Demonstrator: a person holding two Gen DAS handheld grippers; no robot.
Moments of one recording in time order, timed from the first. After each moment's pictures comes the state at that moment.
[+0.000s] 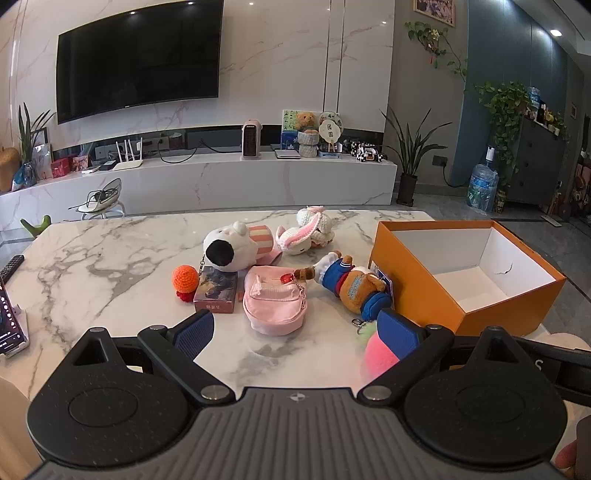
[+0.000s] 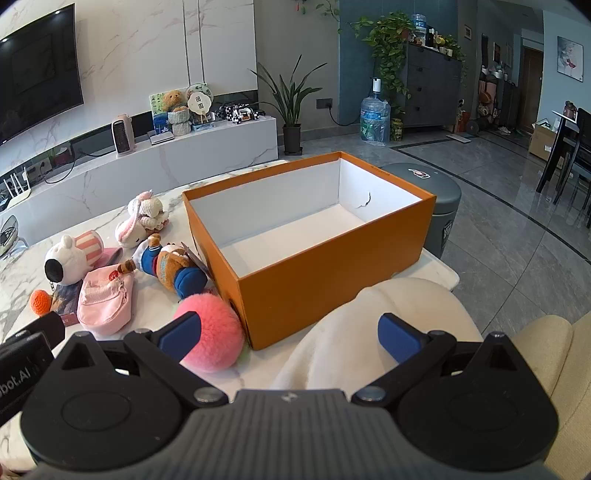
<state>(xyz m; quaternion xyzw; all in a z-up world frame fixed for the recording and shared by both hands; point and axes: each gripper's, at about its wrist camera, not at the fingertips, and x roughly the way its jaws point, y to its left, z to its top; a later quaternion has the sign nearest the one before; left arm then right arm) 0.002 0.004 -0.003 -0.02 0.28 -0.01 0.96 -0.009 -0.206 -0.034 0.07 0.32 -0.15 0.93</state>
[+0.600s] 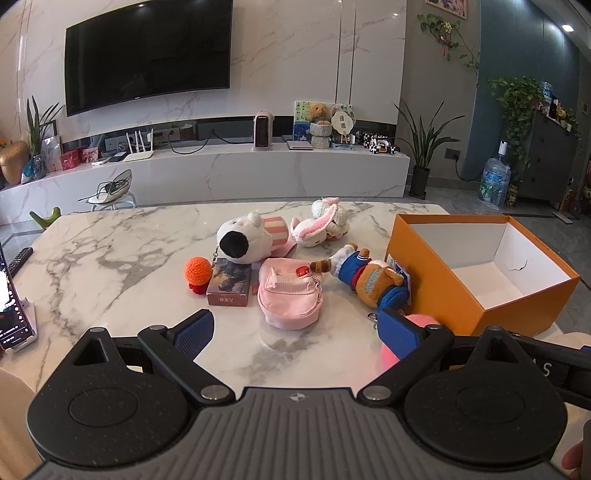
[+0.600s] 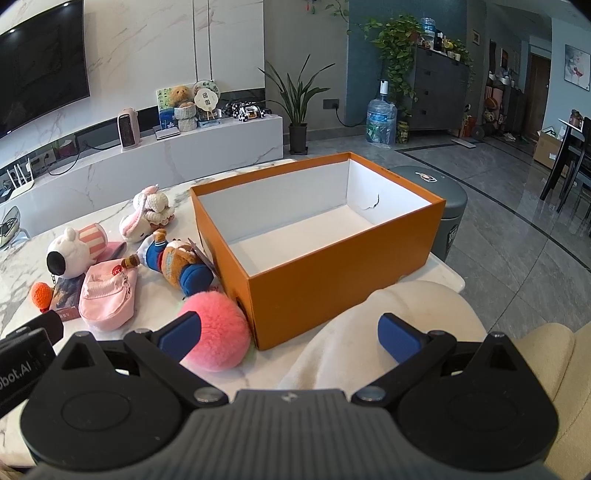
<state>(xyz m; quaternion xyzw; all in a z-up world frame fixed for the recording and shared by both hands) 0.009 0.010 -0.008 -0.02 0.30 0.01 0.95 -0.001 -0.198 -0.036 0.06 0.32 -0.14 0.93</state>
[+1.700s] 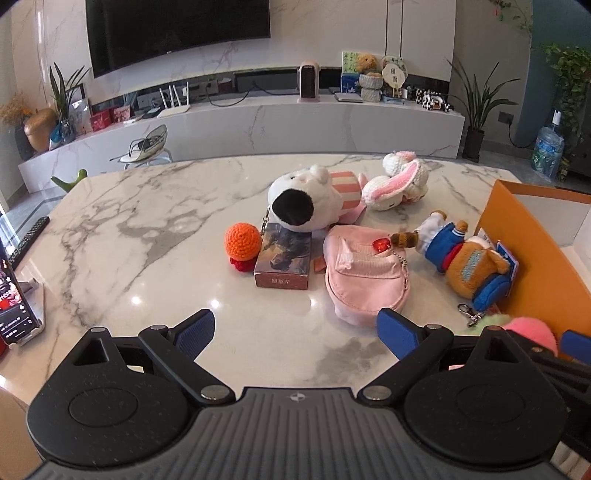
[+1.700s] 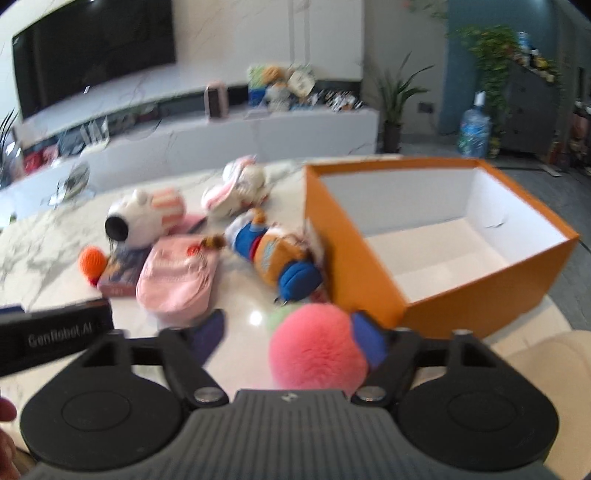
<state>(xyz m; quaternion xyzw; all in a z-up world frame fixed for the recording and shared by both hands) 0.093 0.053 -0.056 -0.01 0.38 0.08 0.92 0.081 -0.147 -0.079 0.01 0.35 0.00 0.94</state>
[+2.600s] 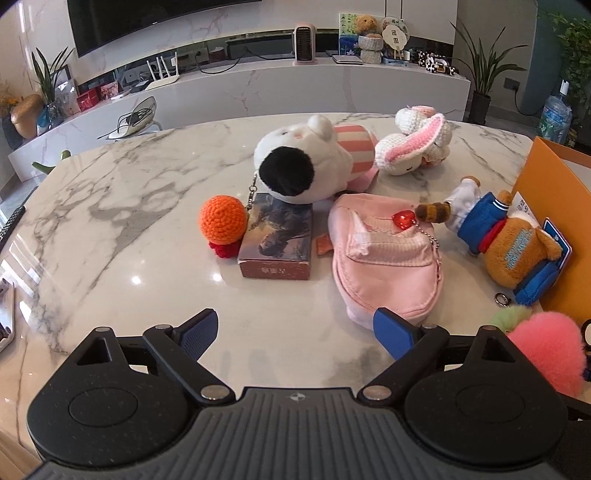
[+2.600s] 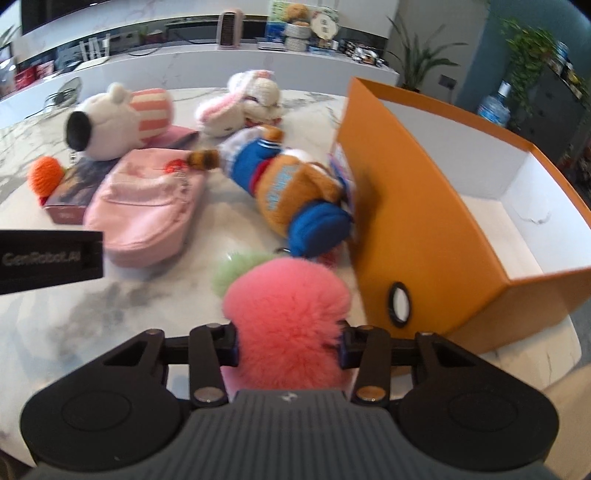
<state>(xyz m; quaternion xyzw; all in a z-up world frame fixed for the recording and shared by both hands) 0.145 0.062 -0.096 0.00 0.43 0.08 0.90 0.129 -0.122 -0.136 -0.08 0.42 0.00 0.90</state>
